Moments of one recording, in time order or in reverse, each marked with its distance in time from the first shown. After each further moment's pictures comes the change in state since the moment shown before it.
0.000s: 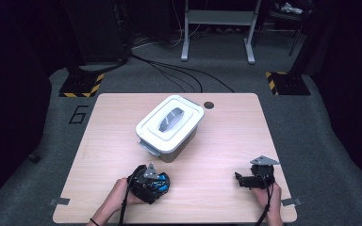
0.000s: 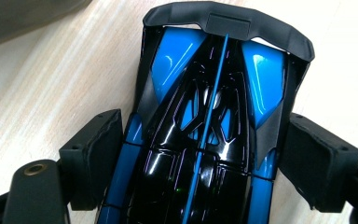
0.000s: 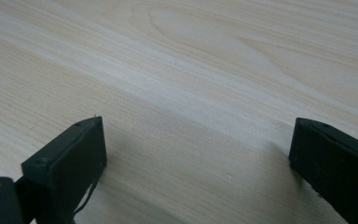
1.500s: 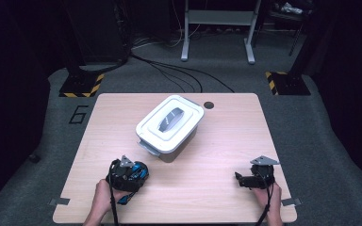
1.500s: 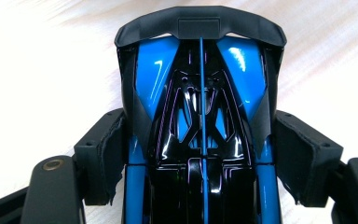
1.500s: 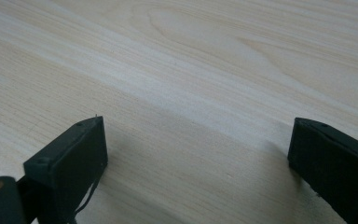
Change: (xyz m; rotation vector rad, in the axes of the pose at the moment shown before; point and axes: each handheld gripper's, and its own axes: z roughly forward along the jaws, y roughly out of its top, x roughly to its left) left arm 0.034 -0.040 -0.029 -0.080 0.198 -0.413; right arm -0.001 0.000 0.000 -0.004 -0.004 -0.007
